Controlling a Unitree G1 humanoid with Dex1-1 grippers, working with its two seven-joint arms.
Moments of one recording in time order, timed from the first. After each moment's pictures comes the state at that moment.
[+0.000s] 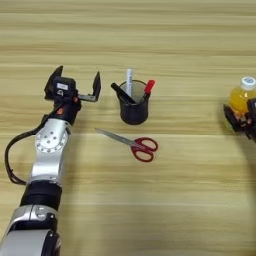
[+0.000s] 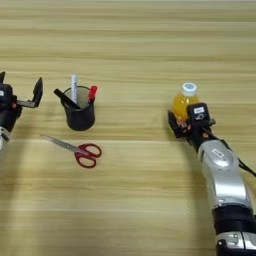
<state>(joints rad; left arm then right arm) -0.33 0.17 0.10 0.48 -0.07 -0.40 -0.18 -0.20 -0.33 -0.13 0.31 0.10 0.03 0.30</state>
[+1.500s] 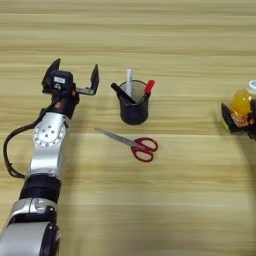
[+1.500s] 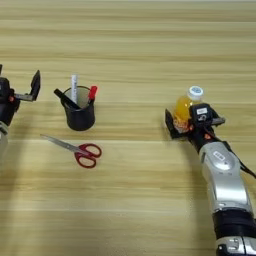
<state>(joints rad) -0.37 0.18 0.12 0.50 -0.09 -0.41 -0.19 -0.18 -0.32 -0.14 0.27 0.11 -0.04 0.26</state>
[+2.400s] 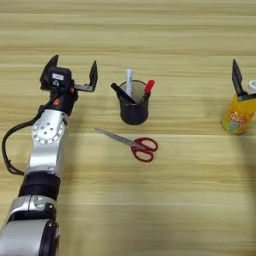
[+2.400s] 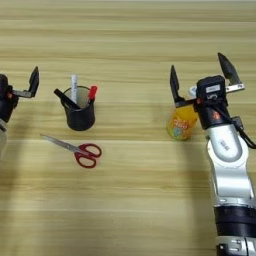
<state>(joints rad) -0.39 0.19 0.12 0.50 -0.08 -0.41 -0.18 -0.19 -0.32 -0.16 0.03 -0.01 -0.36 0.15</state>
